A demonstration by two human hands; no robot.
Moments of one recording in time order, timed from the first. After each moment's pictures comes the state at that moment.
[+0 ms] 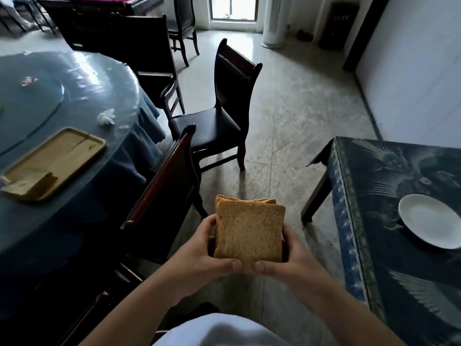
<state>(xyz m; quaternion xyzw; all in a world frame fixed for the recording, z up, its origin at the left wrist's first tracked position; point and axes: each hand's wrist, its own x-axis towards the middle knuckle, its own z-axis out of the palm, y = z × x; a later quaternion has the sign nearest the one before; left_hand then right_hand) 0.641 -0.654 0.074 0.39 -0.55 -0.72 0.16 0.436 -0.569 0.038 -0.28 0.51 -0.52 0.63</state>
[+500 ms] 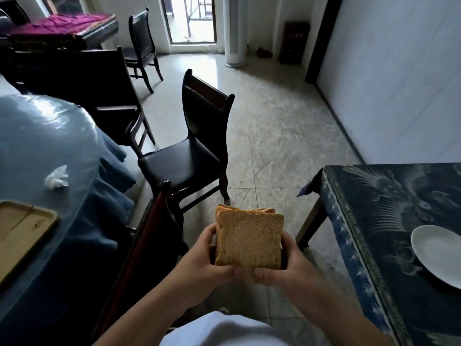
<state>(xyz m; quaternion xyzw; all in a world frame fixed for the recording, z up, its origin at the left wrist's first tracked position) 0.562 -0.845 0.069 0.33 -0.56 -0.74 0.15 0.386 -0.730 0.040 -0.26 0.56 -0.56 0.56</state>
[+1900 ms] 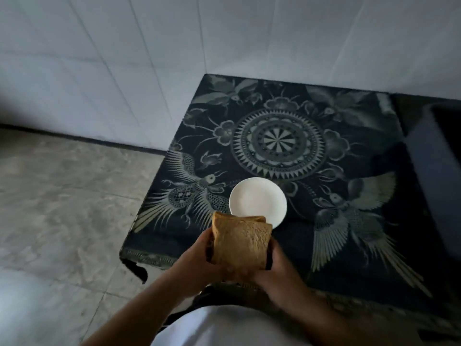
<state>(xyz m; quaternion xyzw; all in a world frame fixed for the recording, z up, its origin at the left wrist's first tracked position) 0.057 -0.837 -0.005 -0.05 -0.71 -0.57 -0.40 0.144 -0.656 -0.021 0.22 0.69 -0.68 0.10</state>
